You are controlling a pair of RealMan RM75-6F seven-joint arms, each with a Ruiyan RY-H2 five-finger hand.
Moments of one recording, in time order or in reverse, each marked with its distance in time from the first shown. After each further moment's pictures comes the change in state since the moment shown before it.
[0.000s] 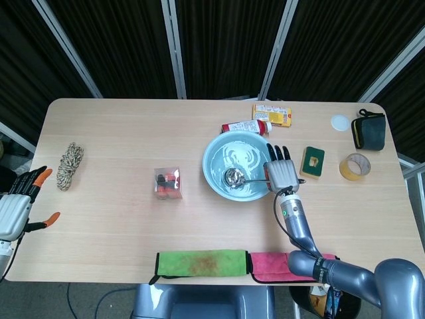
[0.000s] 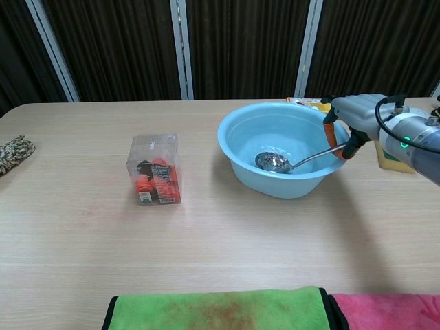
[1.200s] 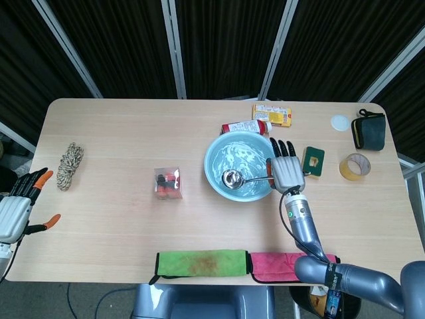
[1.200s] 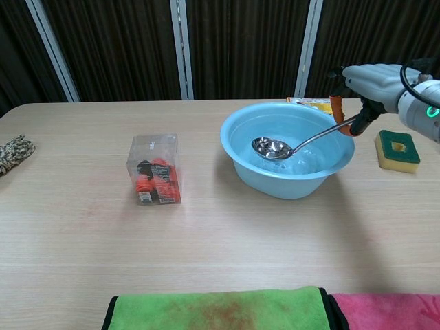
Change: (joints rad) left arm 0.006 0.004 0.013 -0.004 0.022 0.020 -0.008; right arm -0.030 0.141 0.056 -0.266 0.002 0.093 -0.041
